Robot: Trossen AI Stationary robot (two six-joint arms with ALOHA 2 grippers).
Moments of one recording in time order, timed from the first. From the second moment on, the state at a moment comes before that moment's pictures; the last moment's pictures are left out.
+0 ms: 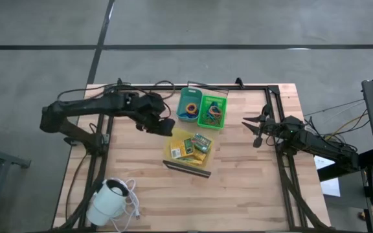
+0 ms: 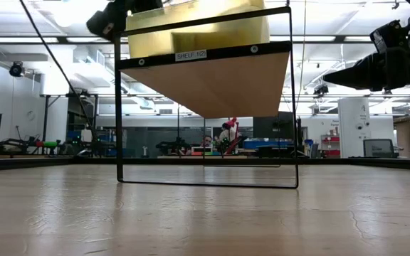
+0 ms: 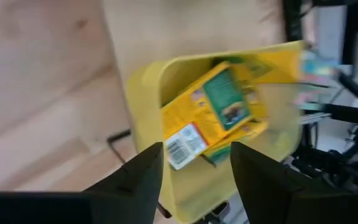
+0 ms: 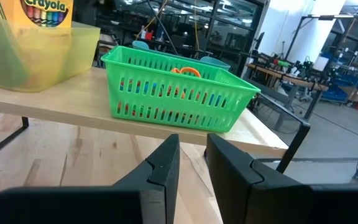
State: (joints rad) left arm 0.12 1.42 1.41 -0.96 0.25 -1.11; right arm -0.35 0.02 0.01 0.00 -0.02 -0.20
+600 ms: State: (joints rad) left arm -0.12 1.22 1.41 -0.87 0.02 -0.36; right arm -0.35 0.02 0.01 0.00 -0.02 -0.20
